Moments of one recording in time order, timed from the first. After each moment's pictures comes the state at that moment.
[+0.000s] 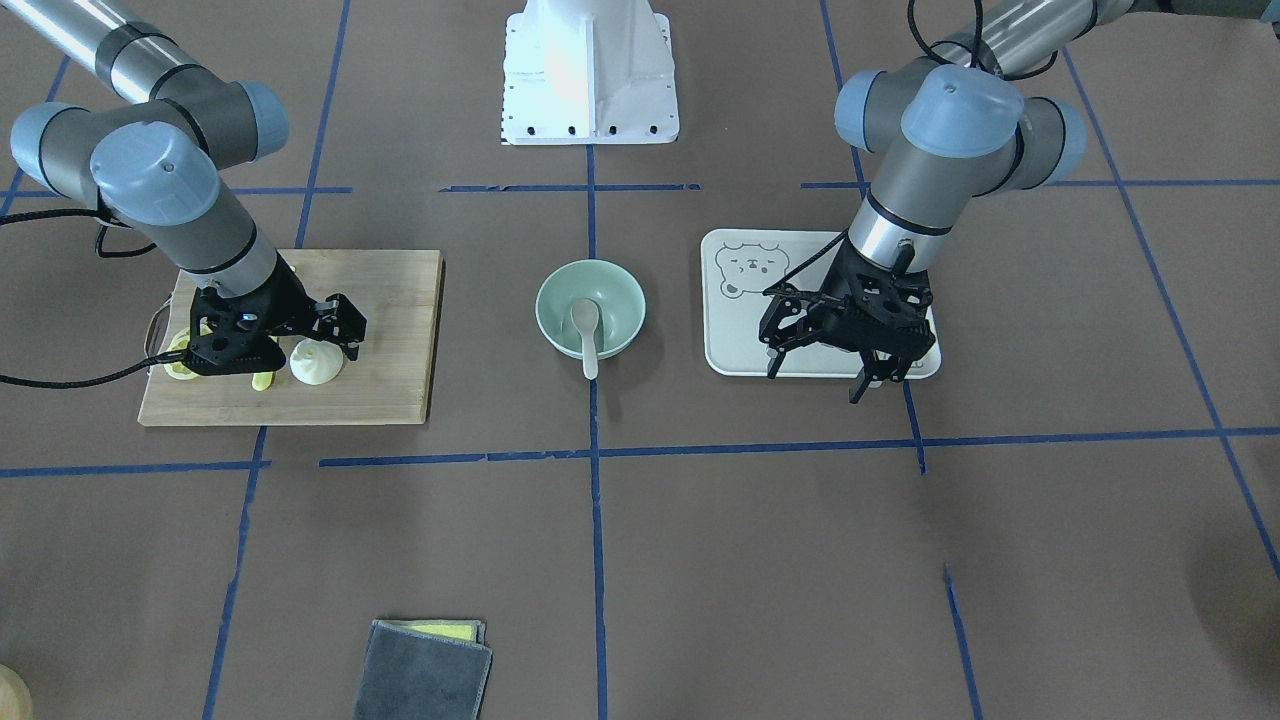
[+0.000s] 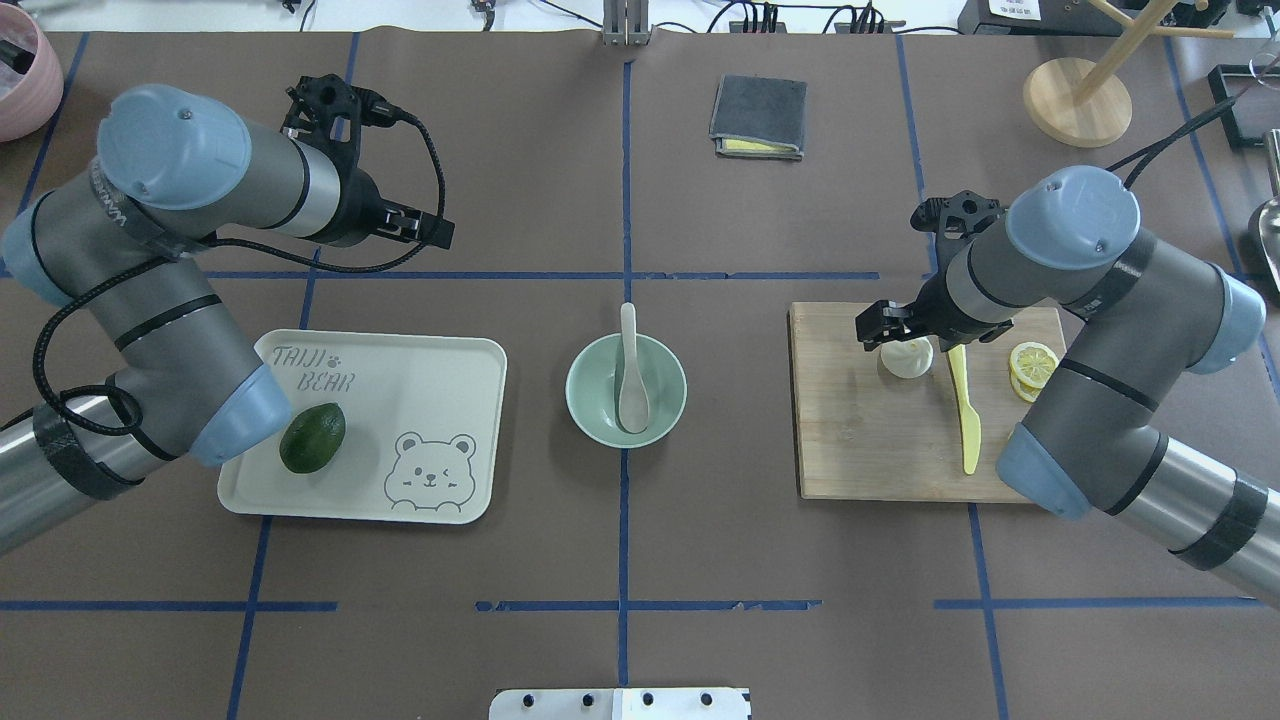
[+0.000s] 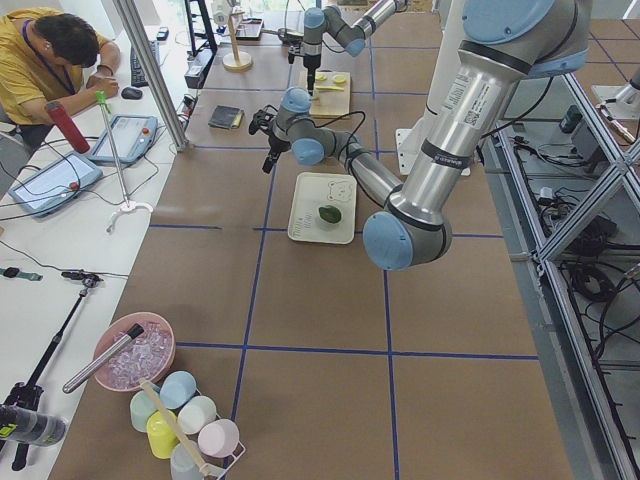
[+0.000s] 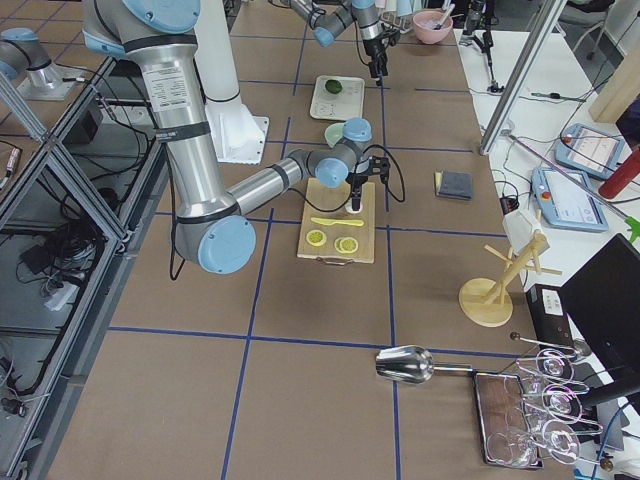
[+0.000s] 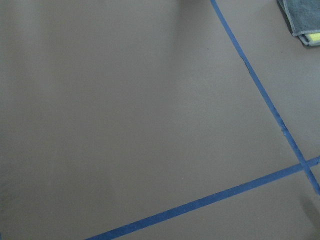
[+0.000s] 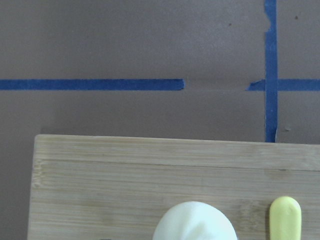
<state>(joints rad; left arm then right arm) -0.77 -2.04 -1.68 -2.02 -1.86 -0.83 0.73 -1.29 1.71 -1.27 2.01 1.03</state>
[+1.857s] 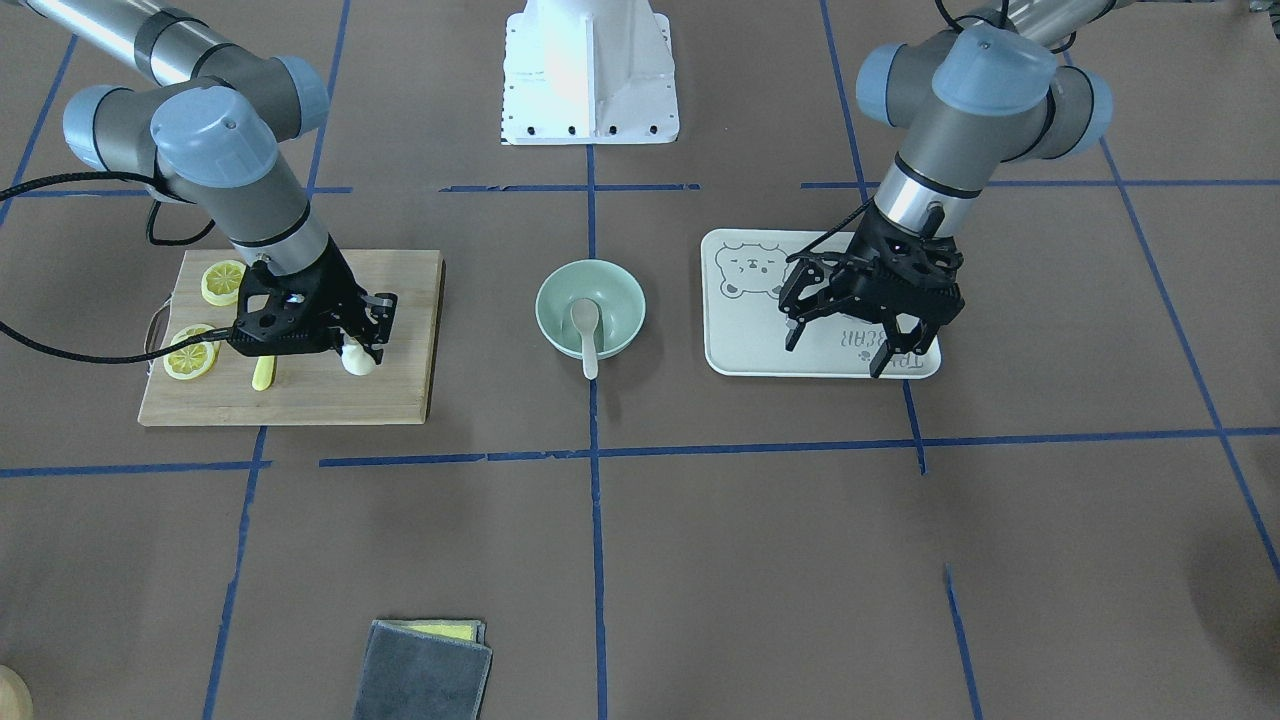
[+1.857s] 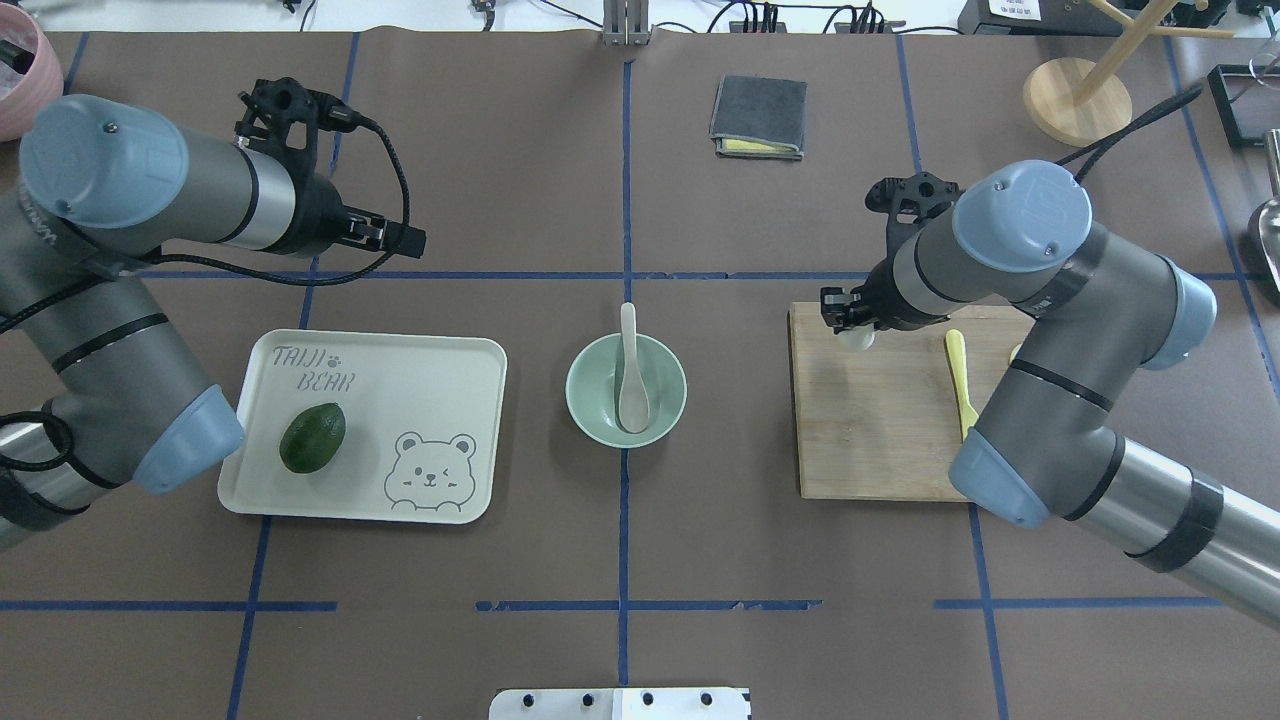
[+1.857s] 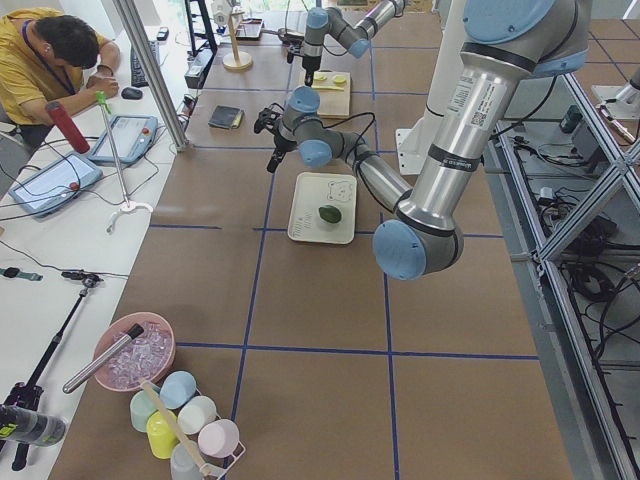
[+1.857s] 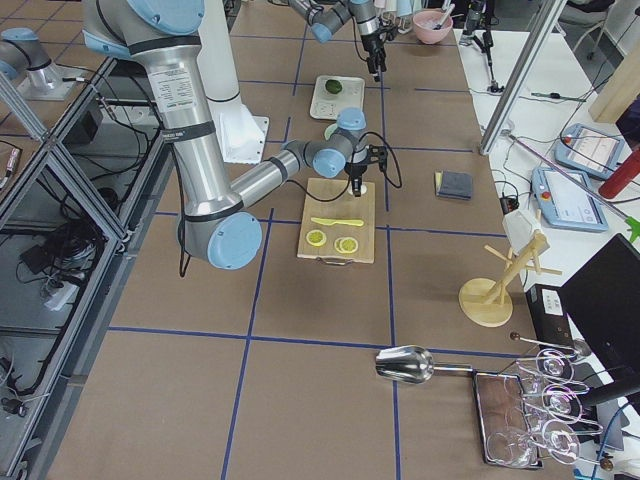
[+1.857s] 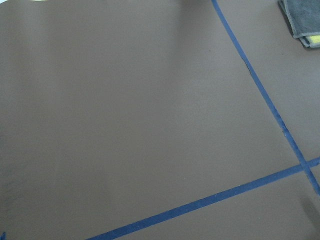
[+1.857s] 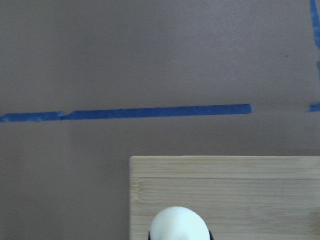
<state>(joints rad) -0.78 -1.94 -1.82 -2.02 -1.86 -0.83 0.69 -1.18 1.76 -1.32 1.93 1.17</state>
